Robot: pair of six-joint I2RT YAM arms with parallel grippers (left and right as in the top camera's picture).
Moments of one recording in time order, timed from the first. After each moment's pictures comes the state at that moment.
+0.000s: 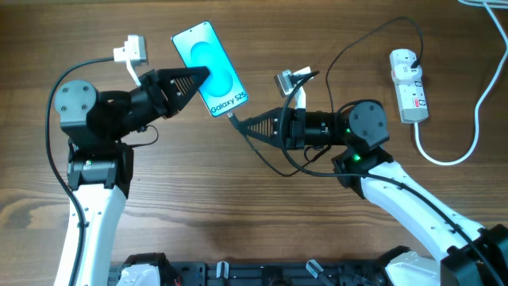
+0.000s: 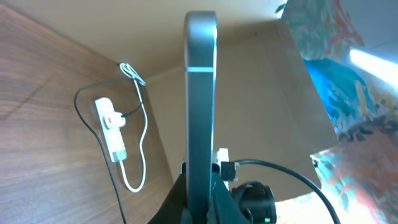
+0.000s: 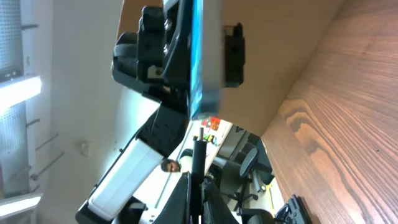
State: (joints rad) left arm 0.05 1.14 0.88 0.29 1.07 -1.20; right arm 0.49 1.40 0.74 0.94 -1.08 1.42
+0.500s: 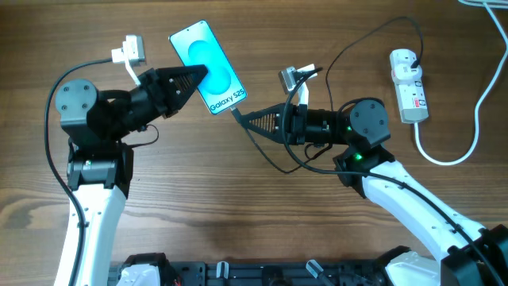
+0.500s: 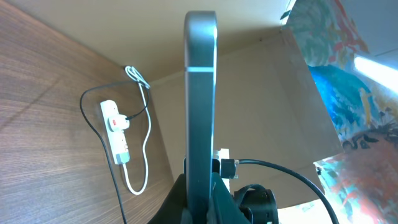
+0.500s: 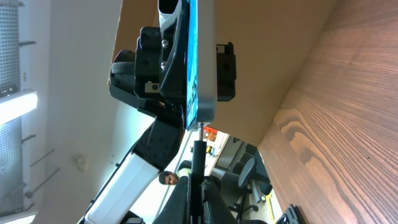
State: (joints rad) left arm 0.05 1.14 0.88 0.26 1.04 -1.20; right arm 0.48 1.40 0.74 0.91 -1.03 1.42
